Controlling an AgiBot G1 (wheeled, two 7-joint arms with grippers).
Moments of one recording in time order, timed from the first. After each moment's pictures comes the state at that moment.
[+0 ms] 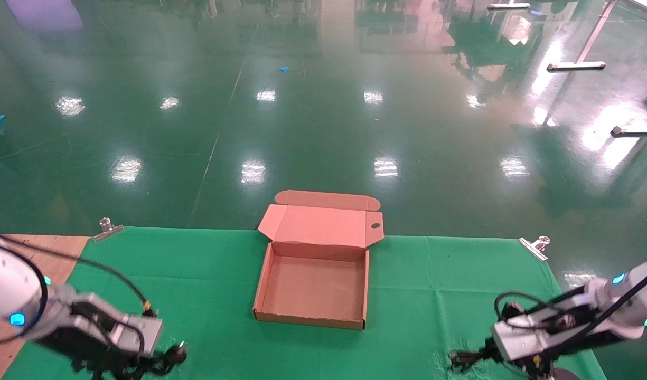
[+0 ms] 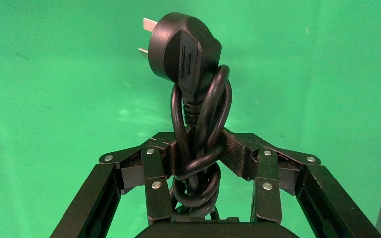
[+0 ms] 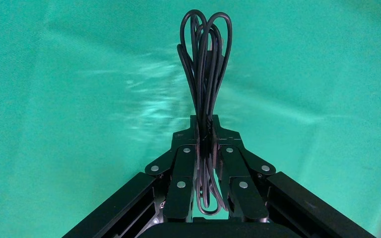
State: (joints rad) left arm -1.78 1.15 1.08 -0.04 1.76 1.35 0.51; right arm 1.77 -1.09 -0.77 0.05 -1.86 -1.39 -0.82
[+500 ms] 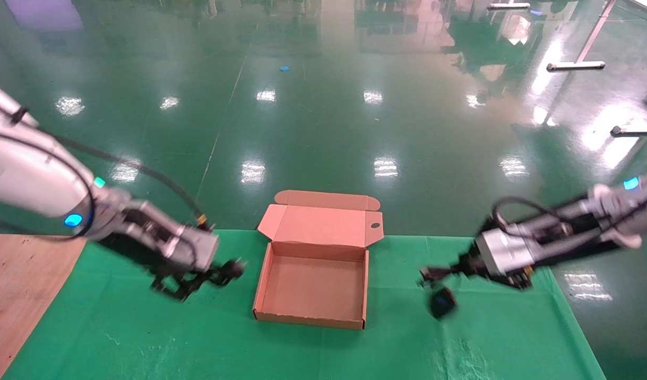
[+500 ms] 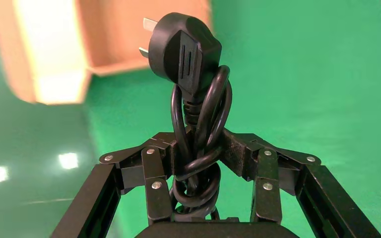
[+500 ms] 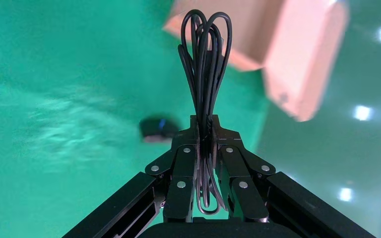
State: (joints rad) left arm -1.98 1.28 1.06 -0.12 1.75 1.36 0.48; right arm 1.97 -1.12 -0.73 0.11 -1.80 -1.46 -0.79
